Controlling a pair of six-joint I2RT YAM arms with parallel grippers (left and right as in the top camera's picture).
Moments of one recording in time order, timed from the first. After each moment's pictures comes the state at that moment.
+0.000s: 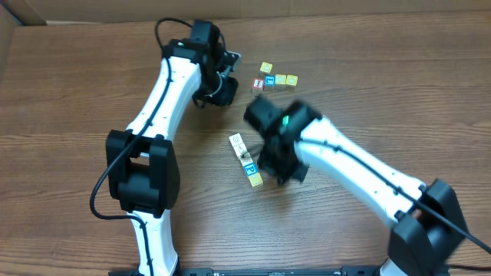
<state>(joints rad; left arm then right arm) -0.23 2.12 1.83 -1.06 0.22 0.14 0.78 1.78 1.45 -1.24 -0.08 1.21</state>
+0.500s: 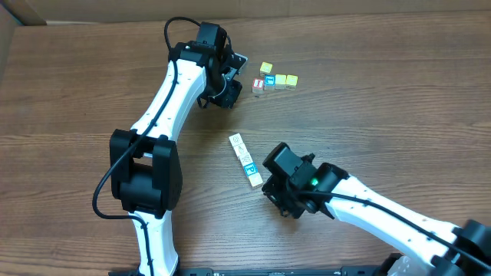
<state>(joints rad) -0.25 2.12 1.81 -1.03 0.18 0.22 0.85 1.50 0.89 -0.62 -0.18 1.63</state>
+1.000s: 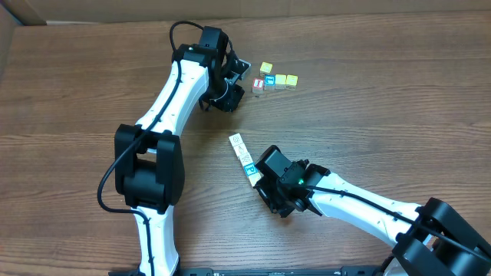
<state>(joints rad) -0.25 2.16 1.81 -1.04 0.23 0.28 0.86 1.63 0.87 -0.45 -0.17 1.77</state>
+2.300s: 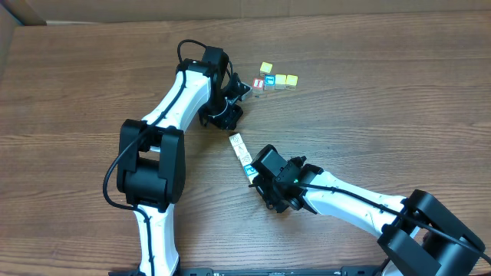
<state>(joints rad) -0.25 2.18 1.67 -1.03 0.24 0.38 0.86 1.70 0.87 -0.36 -0.11 1.78</state>
